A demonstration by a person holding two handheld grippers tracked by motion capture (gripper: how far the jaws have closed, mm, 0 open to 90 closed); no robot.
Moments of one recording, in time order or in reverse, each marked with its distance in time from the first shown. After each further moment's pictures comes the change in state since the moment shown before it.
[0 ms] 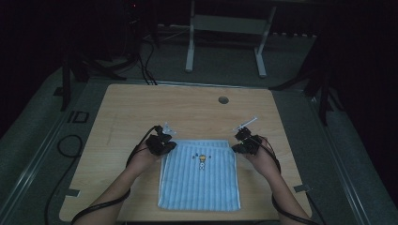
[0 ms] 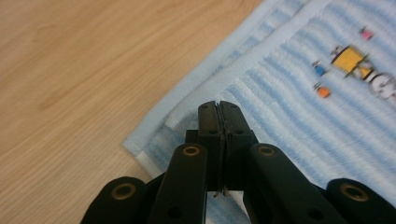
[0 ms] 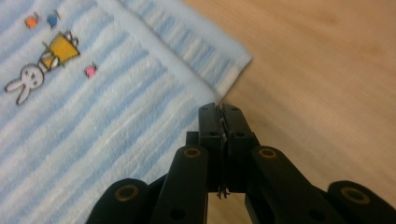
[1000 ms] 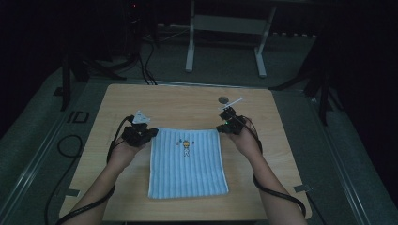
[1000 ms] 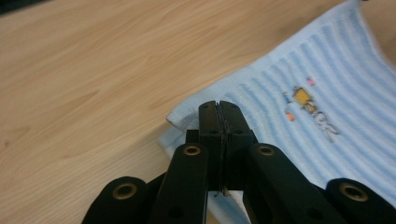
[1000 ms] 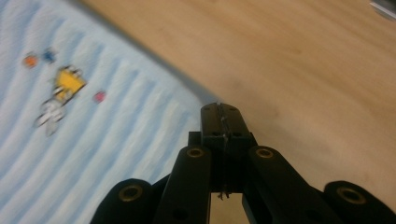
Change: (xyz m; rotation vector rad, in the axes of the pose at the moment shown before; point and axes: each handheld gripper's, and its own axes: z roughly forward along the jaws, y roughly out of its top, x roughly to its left) left arm 0.054 -0.020 -0.047 -0.144 0.079 -0.183; right arm 0.007 0.084 0.010 -0.082 0.006 0.020
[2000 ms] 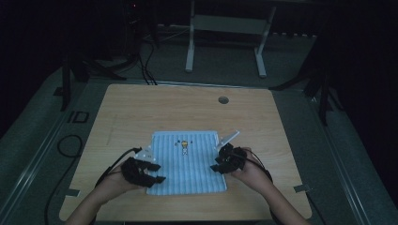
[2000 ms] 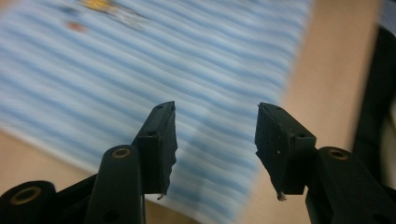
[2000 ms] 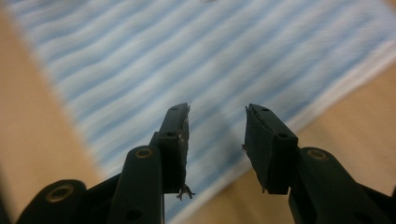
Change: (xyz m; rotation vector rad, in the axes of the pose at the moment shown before) left arm -0.084 -0.058 -0.051 0.194 -0.371 0.303; right arm 0.077 -0.088 -0.033 0.059 0.198 -0.273
